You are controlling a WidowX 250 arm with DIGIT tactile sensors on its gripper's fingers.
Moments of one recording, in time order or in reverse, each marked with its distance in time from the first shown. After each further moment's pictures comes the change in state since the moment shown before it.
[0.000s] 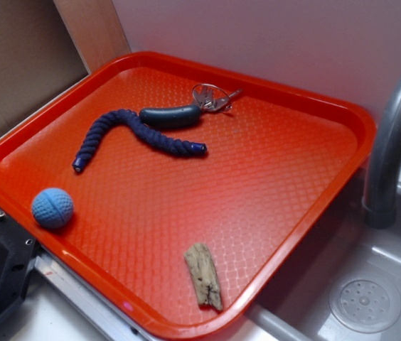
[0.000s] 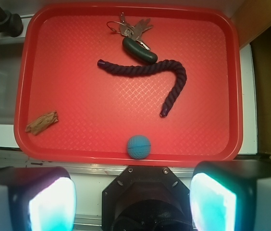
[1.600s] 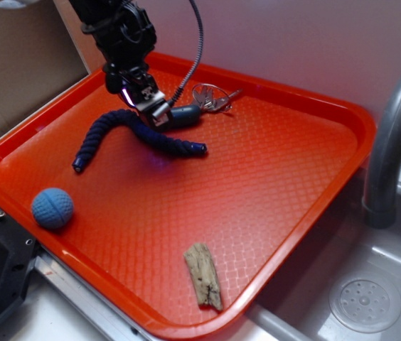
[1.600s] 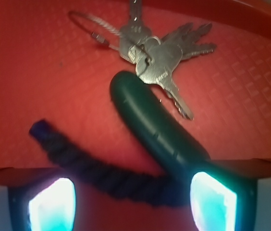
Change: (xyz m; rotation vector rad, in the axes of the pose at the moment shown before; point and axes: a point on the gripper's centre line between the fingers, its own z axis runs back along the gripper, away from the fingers) arm 0.124 0.021 -0.207 -0.124 -0.006 -0.211
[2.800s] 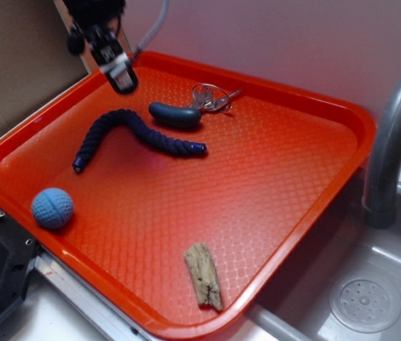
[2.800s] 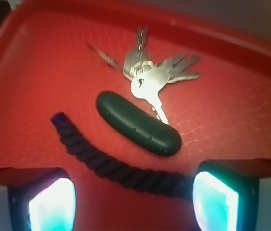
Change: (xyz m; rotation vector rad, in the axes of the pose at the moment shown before) arm 0.002 0.020 0.056 -0.137 -0.058 -0.176
